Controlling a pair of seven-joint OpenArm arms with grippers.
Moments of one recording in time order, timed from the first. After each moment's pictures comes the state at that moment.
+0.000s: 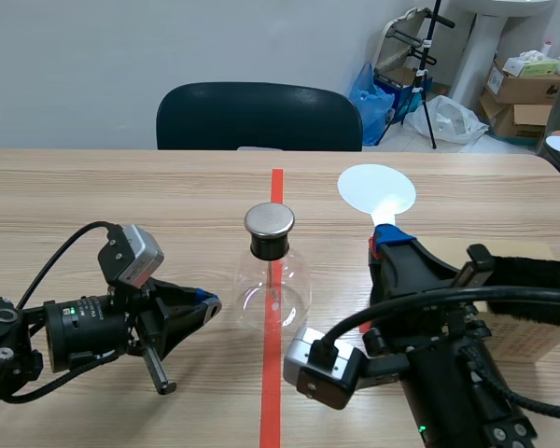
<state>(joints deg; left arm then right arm) -7.1 -30.1 37.8 59.4 -11.4 -34.5 -26.3 -19.4 29.3 -42.5 92.4 -86.9 -38.3 -31.1</state>
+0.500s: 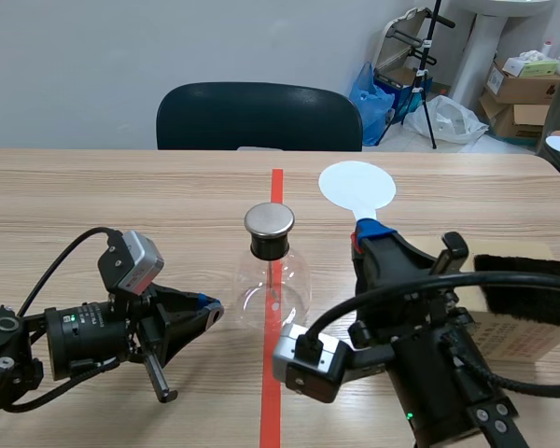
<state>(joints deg) -6.3 -29.9 37.8 59.4 -10.8 -34.5 -27.7 -15.4 30.4 -45.9 92.1 -84.9 -35.7 -29.9</state>
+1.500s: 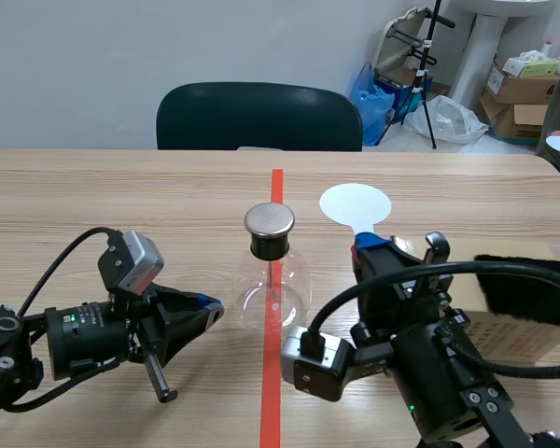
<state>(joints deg) -6.3 -29.9 37.8 59.4 -10.8 -34.5 -27.7 -13.6 30.8 -45.9 90.0 -80.7 -31.2 -26.9</state>
